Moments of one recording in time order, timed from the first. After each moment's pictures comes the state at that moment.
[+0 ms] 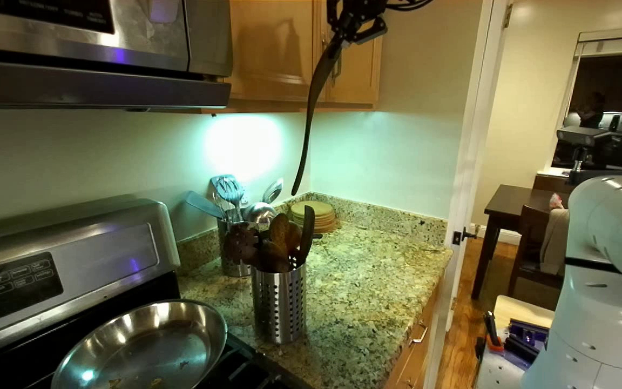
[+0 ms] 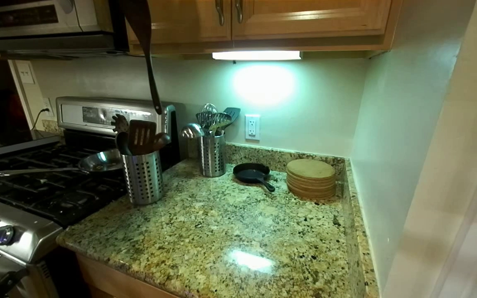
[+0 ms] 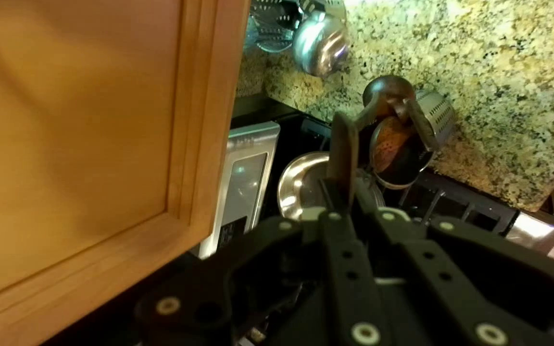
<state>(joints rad) 0.23 -0.64 -0.13 -2.09 0.04 2.05 -1.76</state>
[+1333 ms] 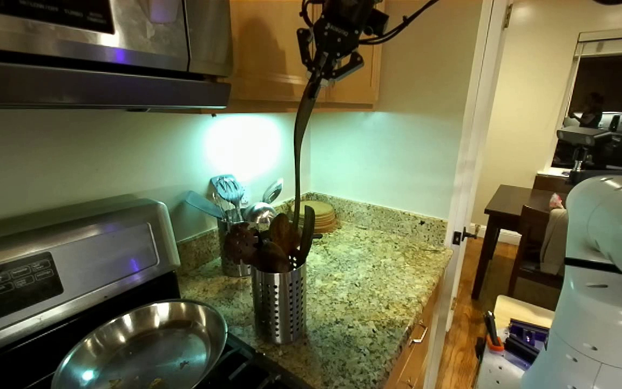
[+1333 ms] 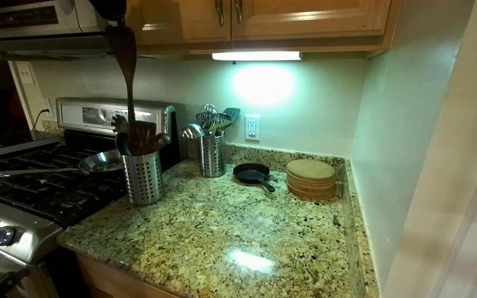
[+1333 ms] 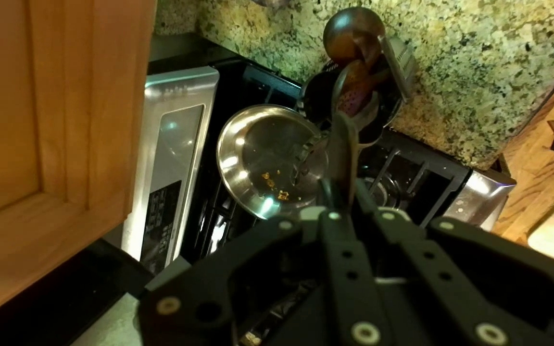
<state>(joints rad) 0.26 -0.52 -0.11 -2.10 0.13 2.00 -1.81</state>
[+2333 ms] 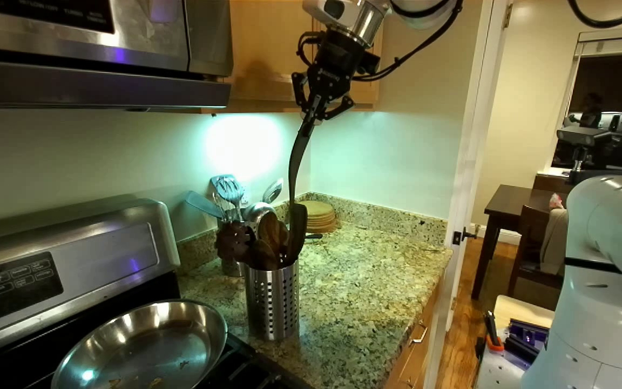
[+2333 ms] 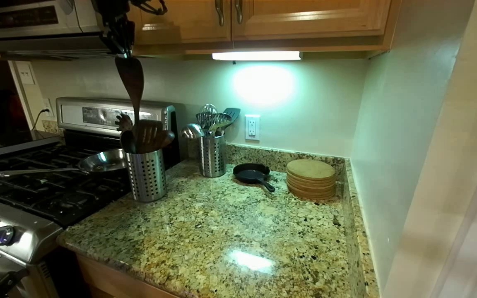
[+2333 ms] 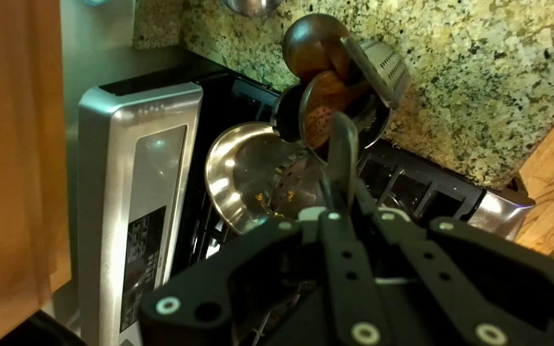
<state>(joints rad) 0.25 -0.50 -0.10 -2.27 0.14 2.18 -1.81</state>
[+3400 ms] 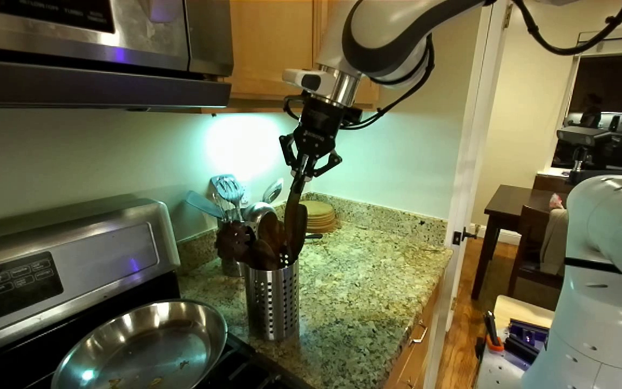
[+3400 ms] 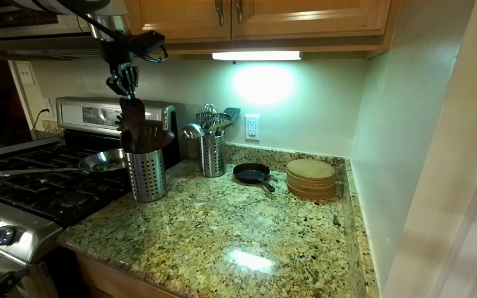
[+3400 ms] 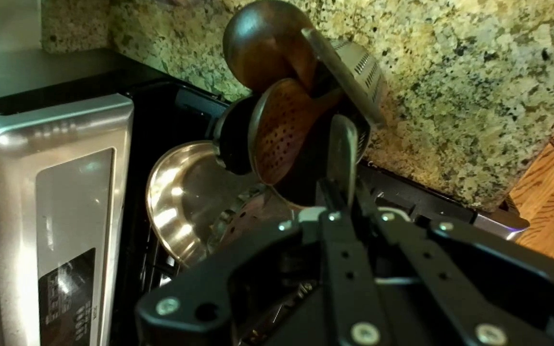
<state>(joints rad) 0.25 -0.37 -0.05 -2.39 0.13 2.34 -1.80</state>
